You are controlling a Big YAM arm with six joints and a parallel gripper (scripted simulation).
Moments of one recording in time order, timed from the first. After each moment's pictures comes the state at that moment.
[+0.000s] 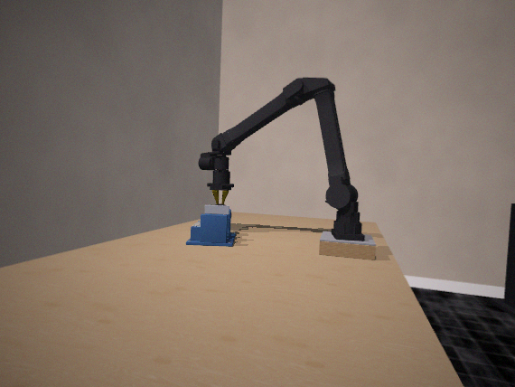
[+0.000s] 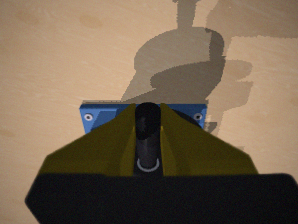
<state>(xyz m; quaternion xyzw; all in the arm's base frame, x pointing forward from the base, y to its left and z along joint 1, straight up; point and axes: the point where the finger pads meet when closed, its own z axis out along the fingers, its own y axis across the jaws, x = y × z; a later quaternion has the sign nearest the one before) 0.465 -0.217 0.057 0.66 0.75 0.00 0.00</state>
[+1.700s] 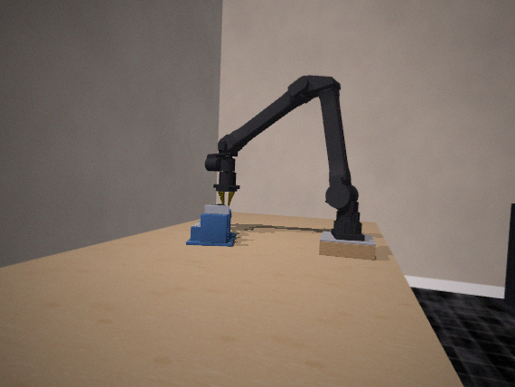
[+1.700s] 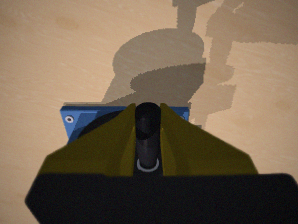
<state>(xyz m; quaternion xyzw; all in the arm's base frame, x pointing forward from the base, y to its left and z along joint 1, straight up) 0.442 -0.220 0.052 0.66 0.75 0.00 0.01</state>
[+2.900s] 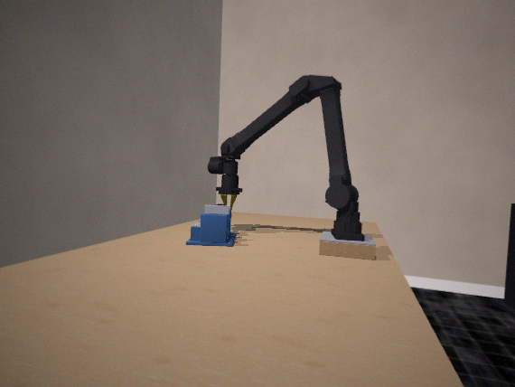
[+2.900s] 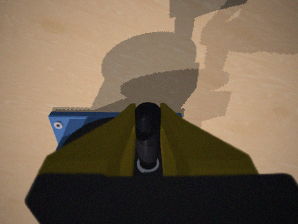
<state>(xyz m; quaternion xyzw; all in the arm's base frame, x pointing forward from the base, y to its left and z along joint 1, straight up) 0.432 -0.221 0.041 0.66 0.75 0.00 0.01</state>
